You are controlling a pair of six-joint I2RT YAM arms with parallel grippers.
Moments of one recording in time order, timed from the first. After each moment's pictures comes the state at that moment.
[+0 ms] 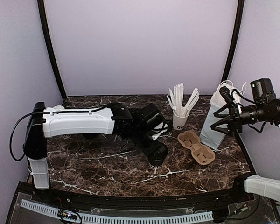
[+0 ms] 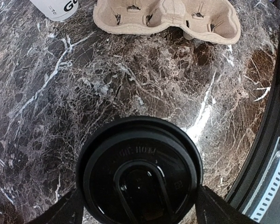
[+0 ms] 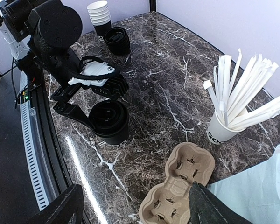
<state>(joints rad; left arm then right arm) -1.15 1.96 1.68 -0.78 -0.04 -0.14 0.17 0.88 1.16 -1.10 -0.76 -0.56</state>
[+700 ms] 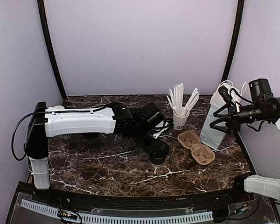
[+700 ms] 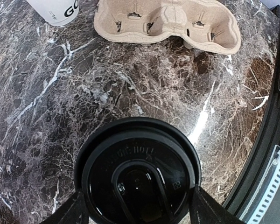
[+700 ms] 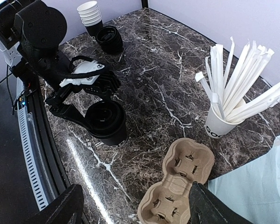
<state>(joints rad) -1.13 1.97 1.69 -0.74 -0.02 -0.15 0.13 0.91 1.14 -1.08 -0.77 -0.54</state>
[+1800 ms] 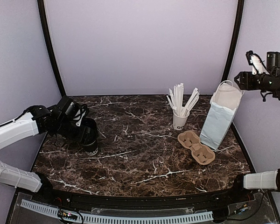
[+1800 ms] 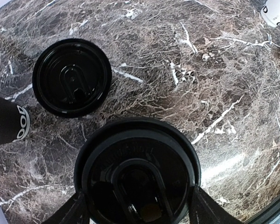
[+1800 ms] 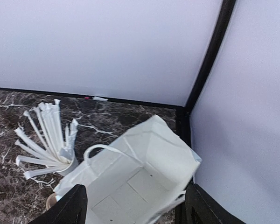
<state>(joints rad) -0.63 1.16 0.95 -0.82 -0.15 -0.29 -0.10 1.10 1.48 -0.83 -0.20 -0.16</state>
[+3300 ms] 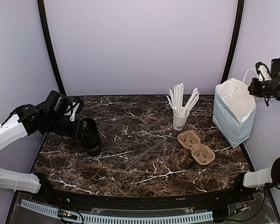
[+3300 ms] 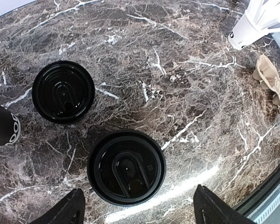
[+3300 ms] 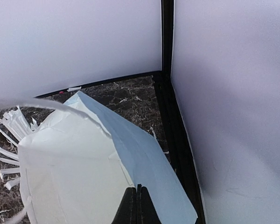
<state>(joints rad) -0.62 1.03 0.98 -0.84 -0.06 -0.35 -0.32 1.17 1.44 -0.89 -0.25 -0.03</state>
